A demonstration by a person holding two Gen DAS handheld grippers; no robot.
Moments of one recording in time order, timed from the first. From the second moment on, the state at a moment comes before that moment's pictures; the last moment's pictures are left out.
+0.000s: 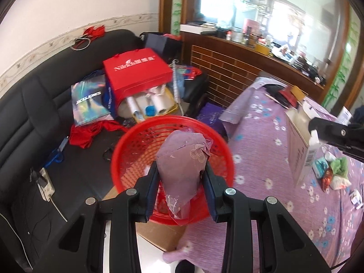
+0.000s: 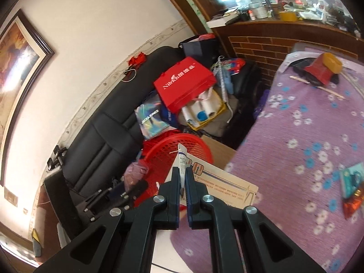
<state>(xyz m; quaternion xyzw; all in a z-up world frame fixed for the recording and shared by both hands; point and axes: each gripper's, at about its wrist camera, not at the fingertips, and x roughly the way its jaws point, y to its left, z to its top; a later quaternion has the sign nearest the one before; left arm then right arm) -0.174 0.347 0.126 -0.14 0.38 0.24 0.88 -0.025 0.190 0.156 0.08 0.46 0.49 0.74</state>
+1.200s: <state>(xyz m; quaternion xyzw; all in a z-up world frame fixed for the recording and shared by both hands) -0.148 0.348 0.107 -0.14 0.41 0.19 0.88 0.000 0.198 0.113 0.12 0.51 0.44 0.73</state>
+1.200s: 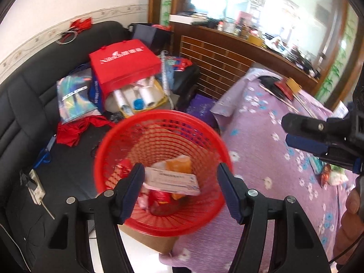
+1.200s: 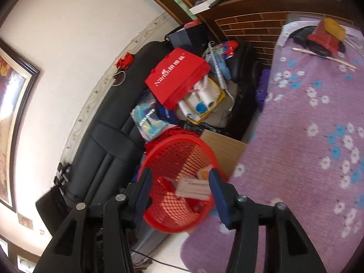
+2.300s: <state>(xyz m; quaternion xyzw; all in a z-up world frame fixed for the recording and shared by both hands) -0.037 0.046 0.080 0.04 0.47 -0.08 0.88 -0.044 -0.231 0.078 0.26 0.49 0.13 0.82</state>
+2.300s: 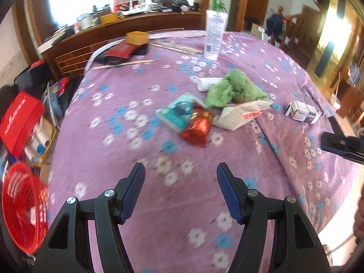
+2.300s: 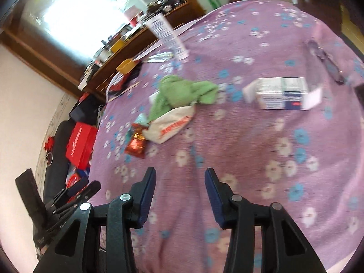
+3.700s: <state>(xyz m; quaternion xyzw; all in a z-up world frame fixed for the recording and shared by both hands) -0.055 0.015 0.054 -0.01 0.50 -0.03 0.87 0.056 -0.313 0.032 0.14 0.55 0.21 0.80</state>
